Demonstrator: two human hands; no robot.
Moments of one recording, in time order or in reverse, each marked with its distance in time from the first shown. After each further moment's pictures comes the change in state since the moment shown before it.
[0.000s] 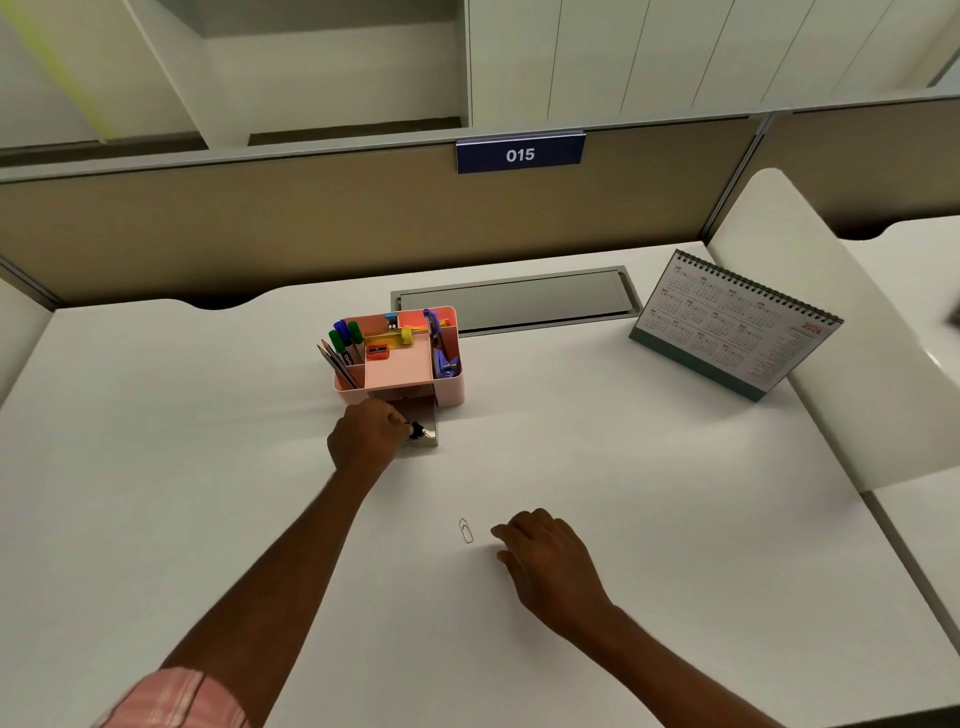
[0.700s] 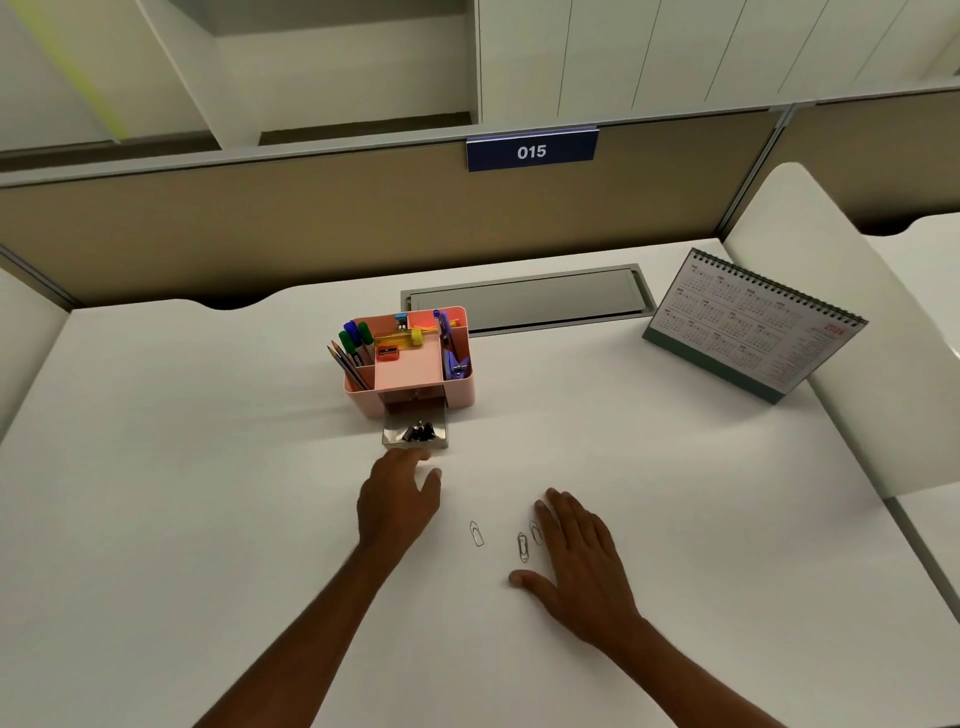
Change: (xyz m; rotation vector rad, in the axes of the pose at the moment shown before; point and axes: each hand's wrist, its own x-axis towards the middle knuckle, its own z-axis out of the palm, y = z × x) left_hand -0.086 -0.025 0.032 -0.162 0.073 0.232; right_hand -0.019 0.031 0.024 -0.041 -0.044 0.184
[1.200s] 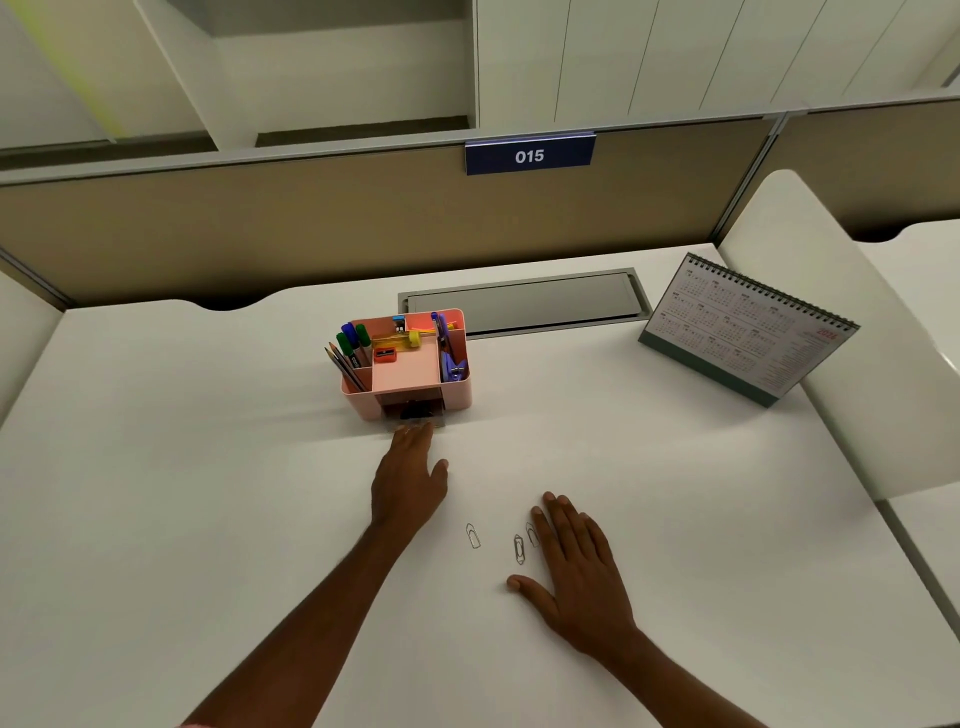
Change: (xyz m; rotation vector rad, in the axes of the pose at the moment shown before) left_hand 0.027 0.013 0.012 0.069 -0.142 0.024; right_hand -0.008 -0.001 -0.001 -0.036 -0.017 -0.032
